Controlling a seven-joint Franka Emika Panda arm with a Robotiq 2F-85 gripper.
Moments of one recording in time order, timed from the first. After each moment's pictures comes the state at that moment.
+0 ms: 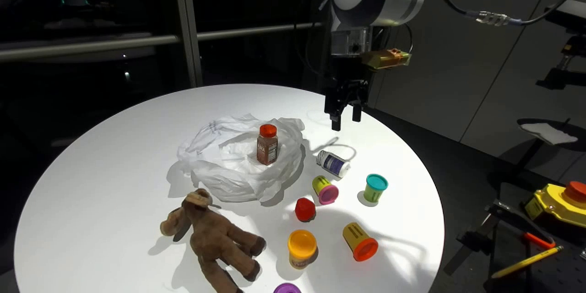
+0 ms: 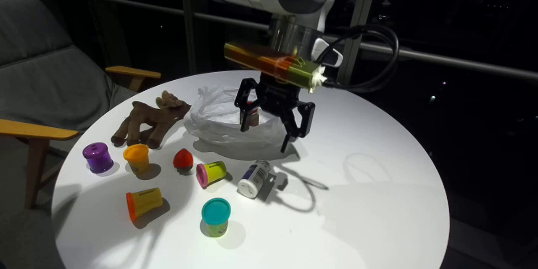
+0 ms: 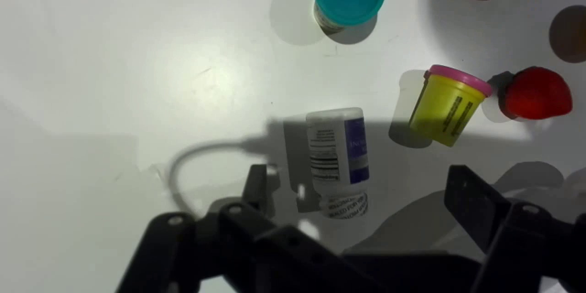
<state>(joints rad) -0.10 0.52 -0.02 -1.92 0.06 2.20 -0.13</state>
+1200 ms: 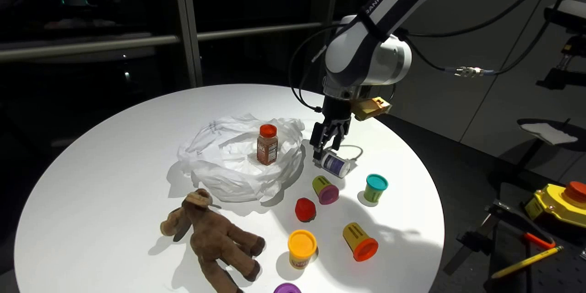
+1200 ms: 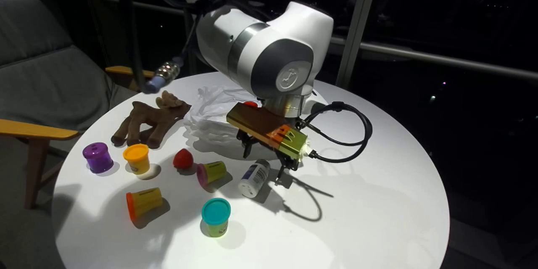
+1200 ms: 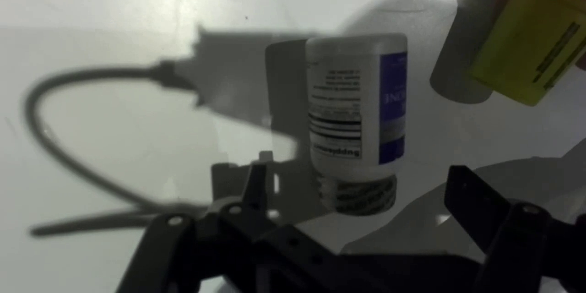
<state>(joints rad) -0.16 0.72 0.05 -1.93 0.18 2.58 -0.29</state>
